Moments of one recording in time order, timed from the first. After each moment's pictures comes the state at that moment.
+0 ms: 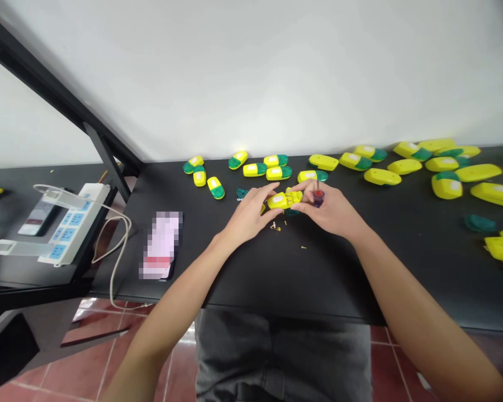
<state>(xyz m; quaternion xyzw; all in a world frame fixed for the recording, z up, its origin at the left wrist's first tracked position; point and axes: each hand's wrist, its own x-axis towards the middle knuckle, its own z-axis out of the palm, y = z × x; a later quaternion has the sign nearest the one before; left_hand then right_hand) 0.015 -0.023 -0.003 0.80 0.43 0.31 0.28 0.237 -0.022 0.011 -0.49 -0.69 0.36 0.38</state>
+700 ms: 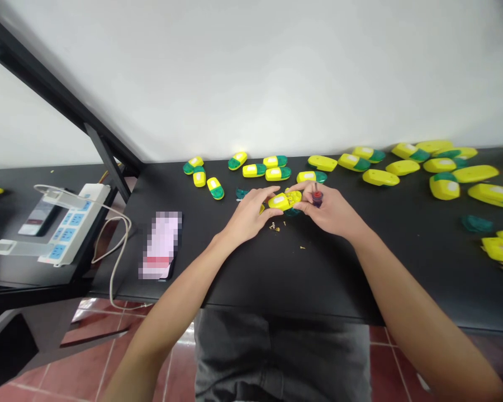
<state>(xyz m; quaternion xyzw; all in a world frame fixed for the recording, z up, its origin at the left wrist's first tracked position) 0.016 -0.022 -0.003 0.80 0.42 0.32 0.28 0.239 -0.021 0.013 -0.49 -0.70 0.36 0.37</state>
